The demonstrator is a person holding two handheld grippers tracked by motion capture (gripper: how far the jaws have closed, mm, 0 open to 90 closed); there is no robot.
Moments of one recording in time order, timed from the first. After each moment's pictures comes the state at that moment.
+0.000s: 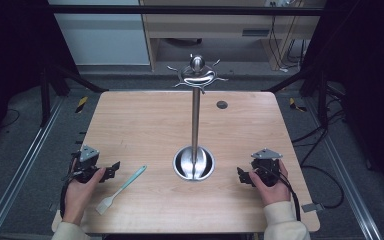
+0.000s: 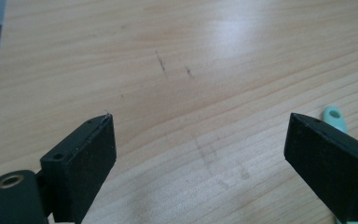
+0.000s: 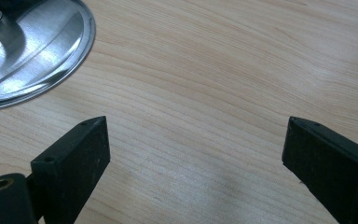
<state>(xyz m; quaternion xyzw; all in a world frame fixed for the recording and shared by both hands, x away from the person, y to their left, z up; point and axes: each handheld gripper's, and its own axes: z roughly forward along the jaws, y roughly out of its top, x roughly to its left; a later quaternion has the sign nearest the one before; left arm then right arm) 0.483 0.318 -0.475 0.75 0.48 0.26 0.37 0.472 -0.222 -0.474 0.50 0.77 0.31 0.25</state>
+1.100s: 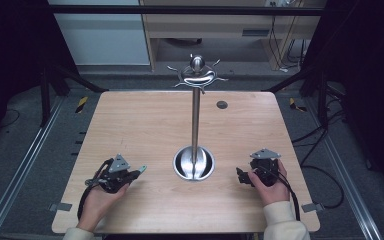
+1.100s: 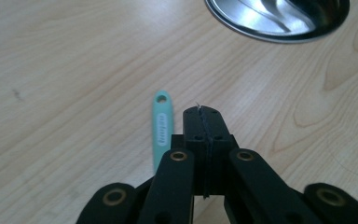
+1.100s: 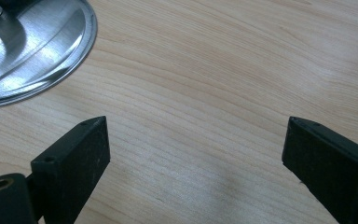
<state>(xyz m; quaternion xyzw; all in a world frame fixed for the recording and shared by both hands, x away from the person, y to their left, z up) 0.457 0.240 -0.469 0.85 0.35 0.17 0.35 0.473 -0.219 -0.476 0.49 0.77 0.31 0.25</state>
